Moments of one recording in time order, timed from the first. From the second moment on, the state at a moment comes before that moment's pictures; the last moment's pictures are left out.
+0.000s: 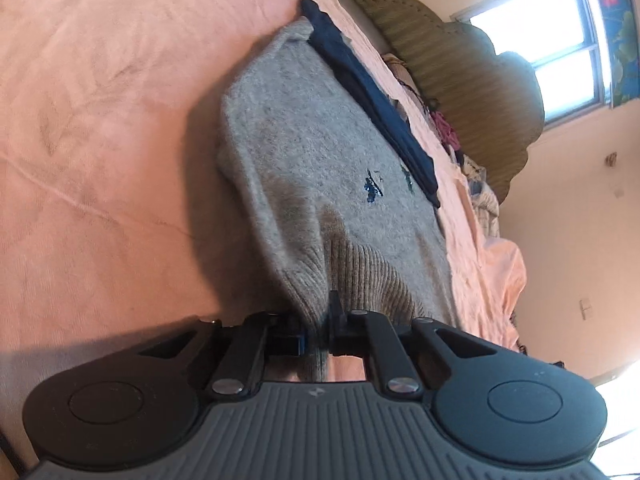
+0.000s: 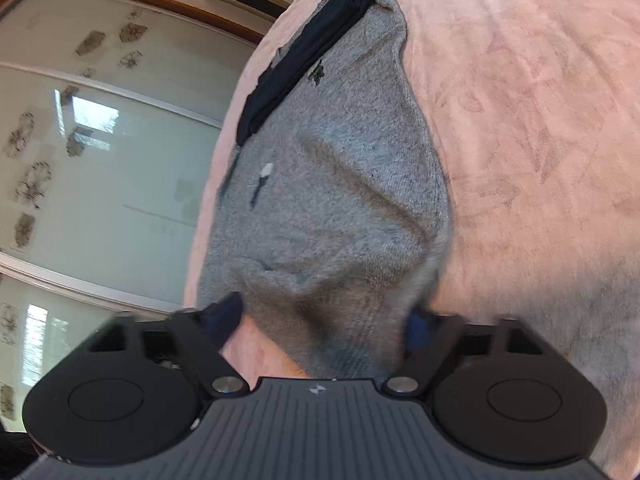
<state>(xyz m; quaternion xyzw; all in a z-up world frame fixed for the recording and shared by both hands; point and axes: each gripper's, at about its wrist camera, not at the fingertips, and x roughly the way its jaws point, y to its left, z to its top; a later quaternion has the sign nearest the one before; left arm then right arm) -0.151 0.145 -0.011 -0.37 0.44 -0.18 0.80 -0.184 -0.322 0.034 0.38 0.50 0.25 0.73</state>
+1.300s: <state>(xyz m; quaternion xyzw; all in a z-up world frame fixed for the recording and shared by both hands) -0.188 0.182 0.002 -0.26 0.49 -0.24 0.80 -0.200 -0.360 0.048 0.26 0.56 0.28 0.74</state>
